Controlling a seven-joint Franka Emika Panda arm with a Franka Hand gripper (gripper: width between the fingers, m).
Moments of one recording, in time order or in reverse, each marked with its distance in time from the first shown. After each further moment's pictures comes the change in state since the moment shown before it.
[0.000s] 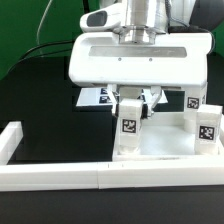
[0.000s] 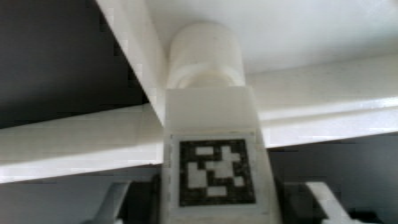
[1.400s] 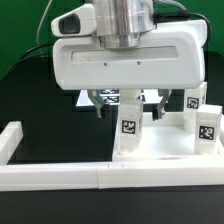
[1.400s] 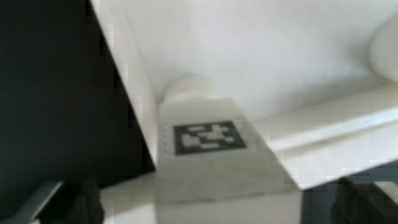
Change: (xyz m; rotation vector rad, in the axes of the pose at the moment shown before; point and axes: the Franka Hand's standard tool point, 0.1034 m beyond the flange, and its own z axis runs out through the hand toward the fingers) arm 0.015 0.001 0.001 0.056 -0.575 0.086
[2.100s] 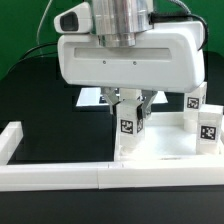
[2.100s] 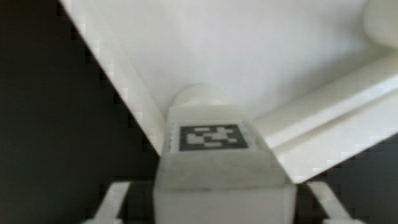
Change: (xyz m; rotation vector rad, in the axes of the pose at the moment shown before) arm 0.002 0.001 0.001 0.001 0.015 0.291
